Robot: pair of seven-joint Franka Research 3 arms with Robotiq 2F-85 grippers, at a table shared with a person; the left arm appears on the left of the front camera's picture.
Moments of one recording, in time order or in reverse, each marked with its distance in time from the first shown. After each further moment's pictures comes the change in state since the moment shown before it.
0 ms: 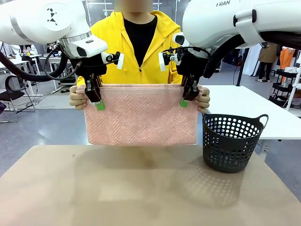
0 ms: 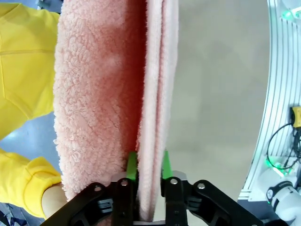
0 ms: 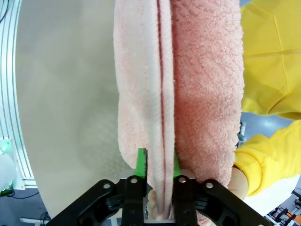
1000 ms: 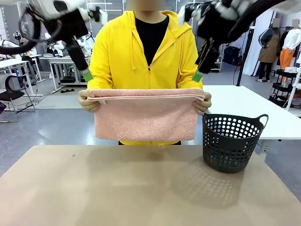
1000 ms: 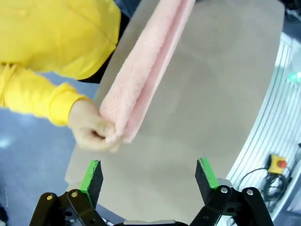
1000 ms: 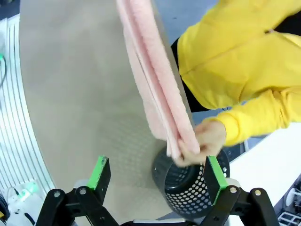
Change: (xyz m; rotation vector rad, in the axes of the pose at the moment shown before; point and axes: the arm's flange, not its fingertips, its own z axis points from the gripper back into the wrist) left arm -0.033 -0.022 0.120 0.118 -0.129 0.352; right arm -0.042 0.022 0.119 -0.107 -0.181 -0.299
